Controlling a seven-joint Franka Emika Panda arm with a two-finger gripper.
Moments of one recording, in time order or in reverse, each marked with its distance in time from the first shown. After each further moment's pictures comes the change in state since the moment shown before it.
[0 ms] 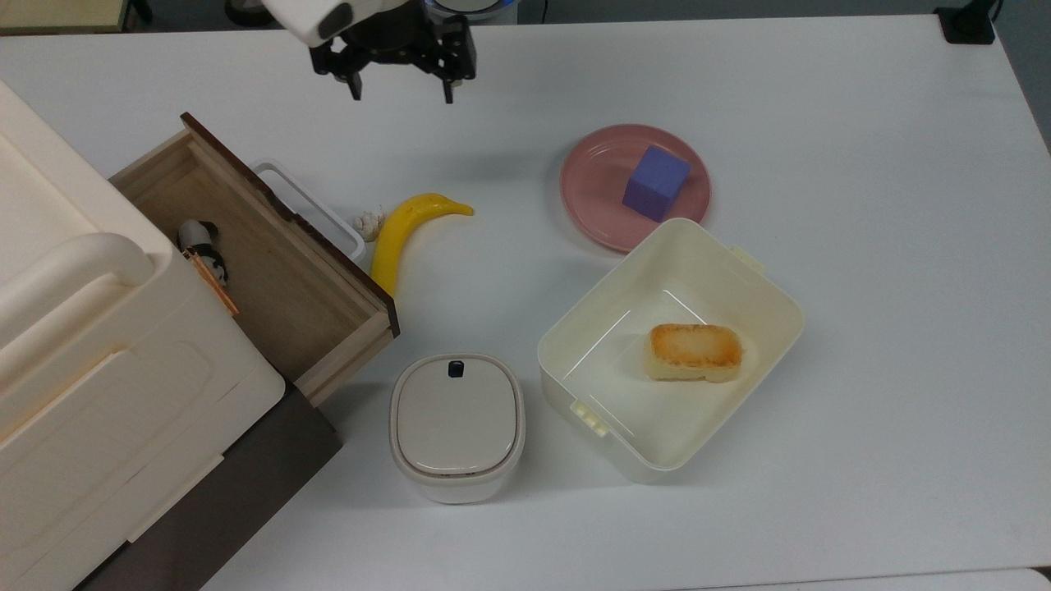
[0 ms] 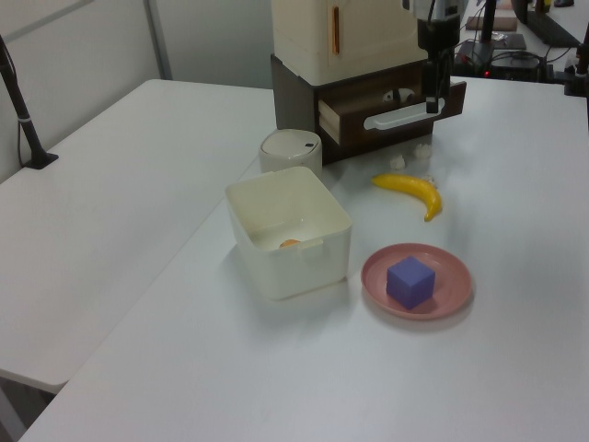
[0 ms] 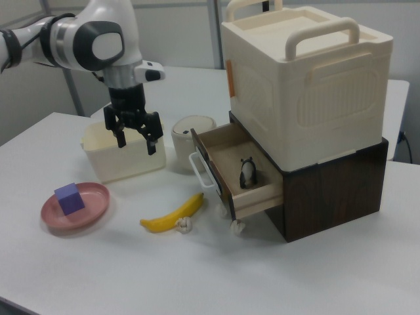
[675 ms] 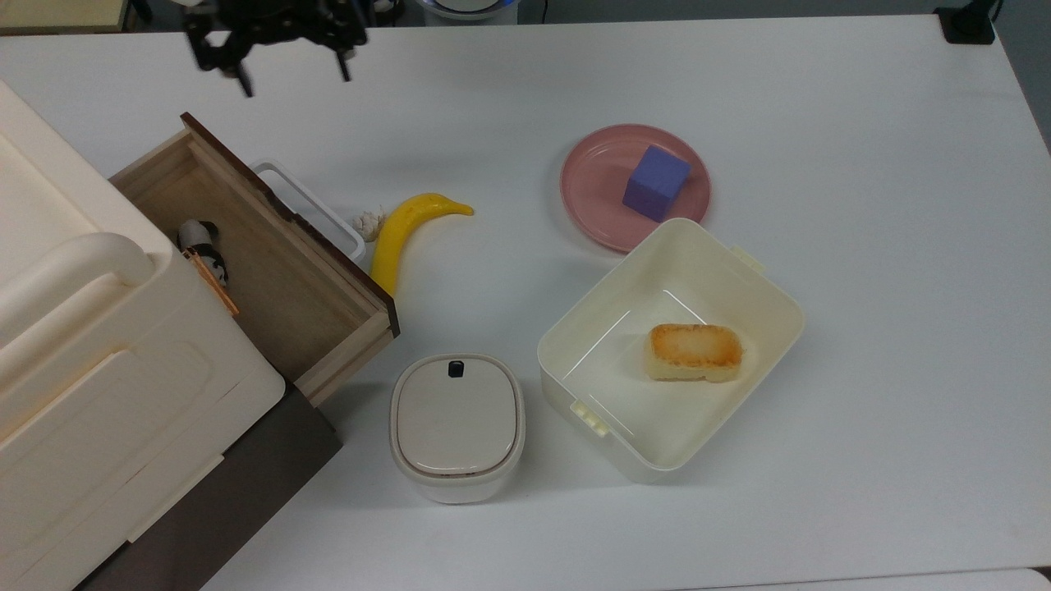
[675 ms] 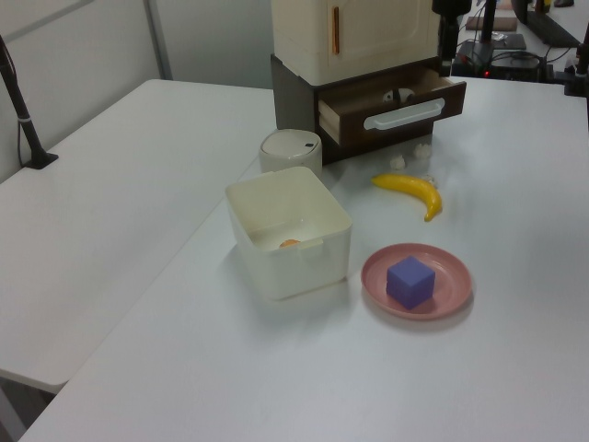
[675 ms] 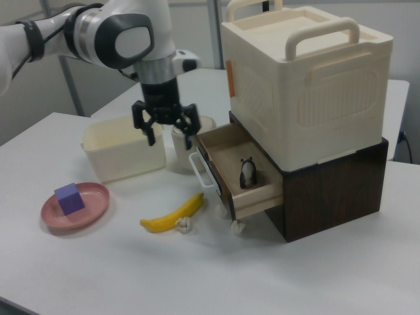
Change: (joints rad) arm -0.166 -0.010 -0.002 0.038 0.012 0.034 -0.338
